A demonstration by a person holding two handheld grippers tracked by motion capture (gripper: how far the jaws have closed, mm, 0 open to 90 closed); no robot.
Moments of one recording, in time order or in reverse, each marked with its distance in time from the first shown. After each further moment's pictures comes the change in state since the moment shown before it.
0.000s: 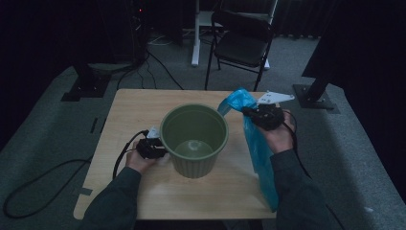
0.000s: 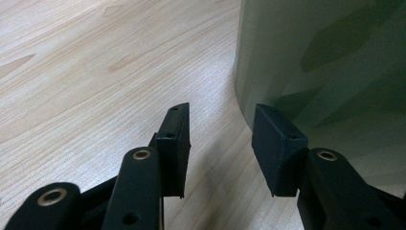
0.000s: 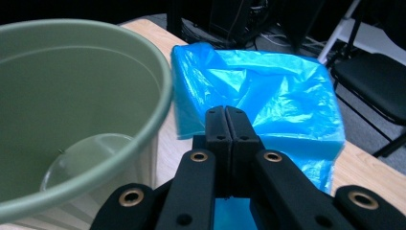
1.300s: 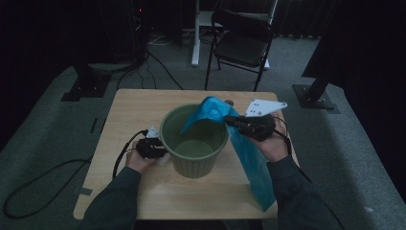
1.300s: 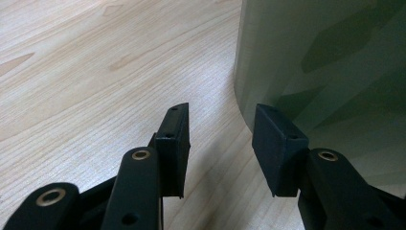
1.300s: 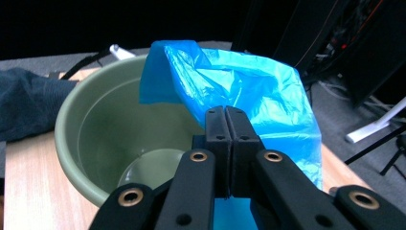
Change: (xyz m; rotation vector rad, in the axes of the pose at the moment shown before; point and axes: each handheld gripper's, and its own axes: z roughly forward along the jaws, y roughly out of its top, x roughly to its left) left arm 0.001 0.000 -0.001 -0.004 -0.007 -0.012; right arm 0.055 0.023 -0.022 -0.102 0.231 -0.202
